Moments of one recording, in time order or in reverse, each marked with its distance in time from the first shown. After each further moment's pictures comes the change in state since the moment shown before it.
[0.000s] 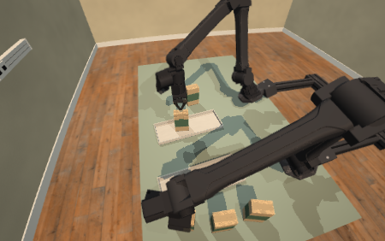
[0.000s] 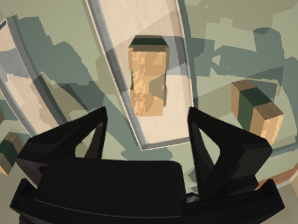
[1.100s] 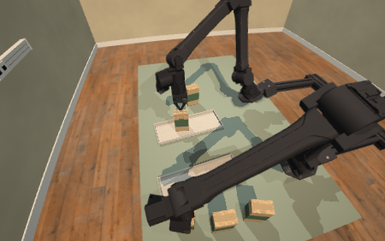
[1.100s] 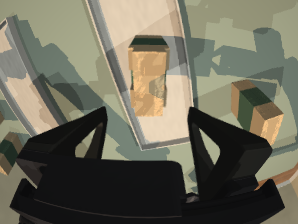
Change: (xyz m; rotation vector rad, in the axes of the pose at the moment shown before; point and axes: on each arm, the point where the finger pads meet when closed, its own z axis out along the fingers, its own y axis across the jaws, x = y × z) left arm 0.001 -0.001 0.040 0.002 0.004 0.000; right arm 0.000 0.000 0.000 0.000 0.000 0.000
